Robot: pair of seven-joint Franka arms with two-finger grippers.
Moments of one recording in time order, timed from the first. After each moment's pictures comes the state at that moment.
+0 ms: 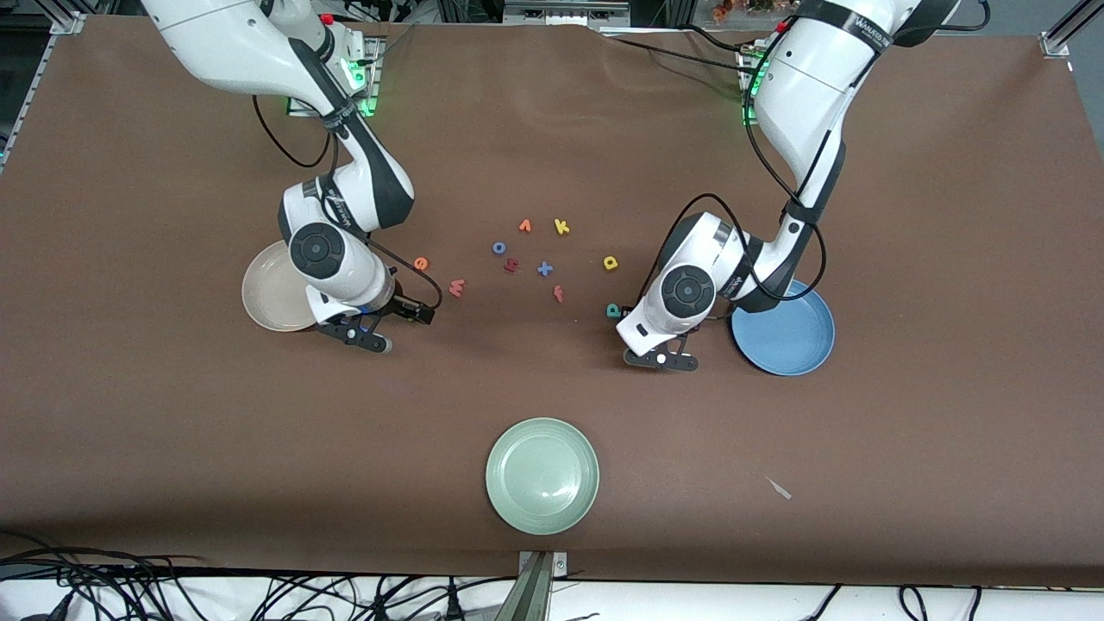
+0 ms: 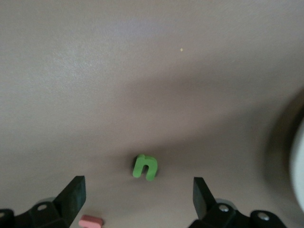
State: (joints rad) left arm -0.41 0.75 -0.11 -1.63 0.01 2.23 -0.39; right arm 0.29 0.52 0.12 -1.95 -0.02 2.42 0.74
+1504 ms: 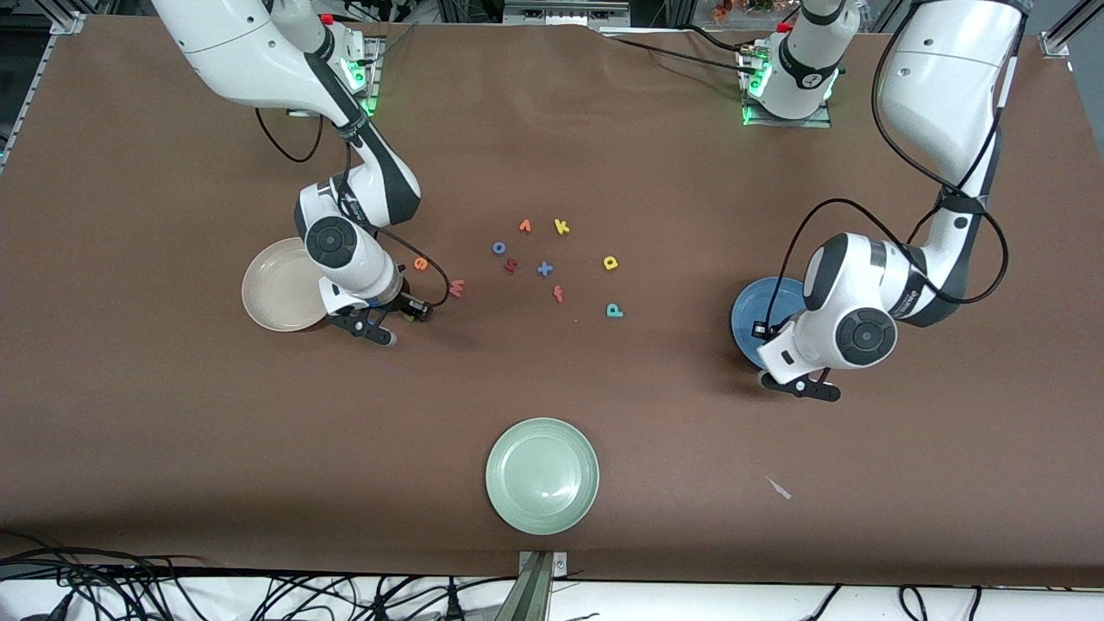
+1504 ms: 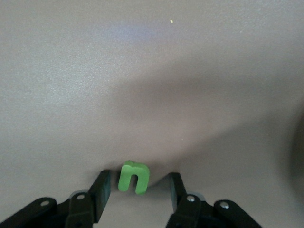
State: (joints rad) left arm -0.11 0.64 -0.09 -1.67 0.08 2.00 -0.03; right arm 0.31 0.55 0.10 -2.03 -0.03 2.56 0.80
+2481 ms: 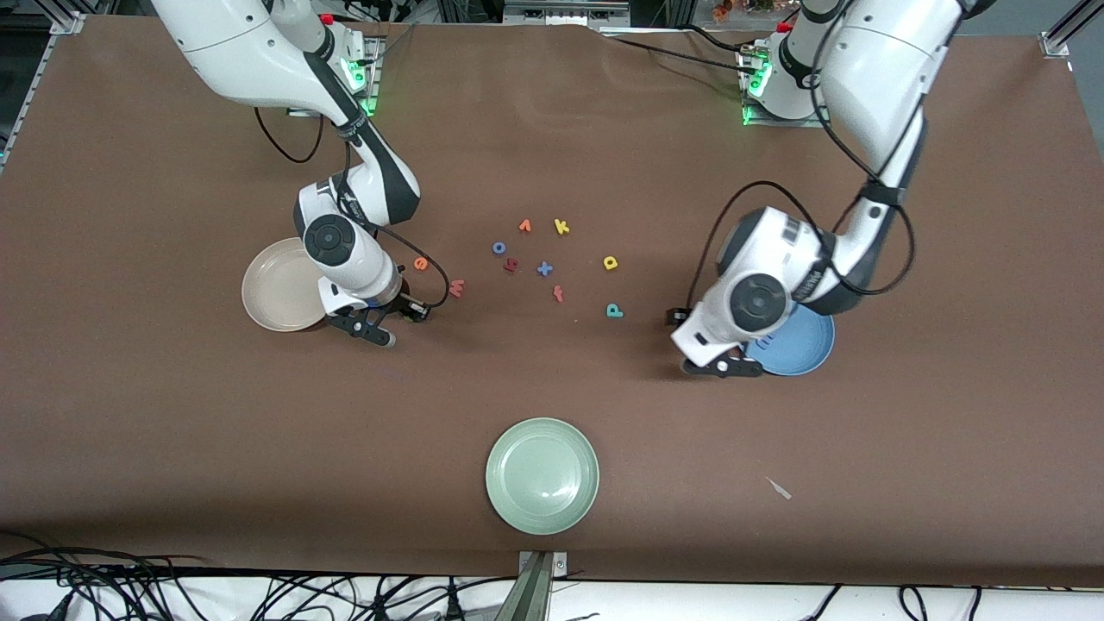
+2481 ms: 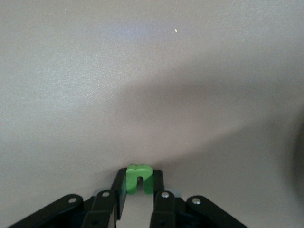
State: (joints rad) left arm -0.28 0.63 -0.19 -1.61 0.08 2.00 -0.53; right arm 0.31 0.54 0.10 -2.03 -0.03 2.58 0.81
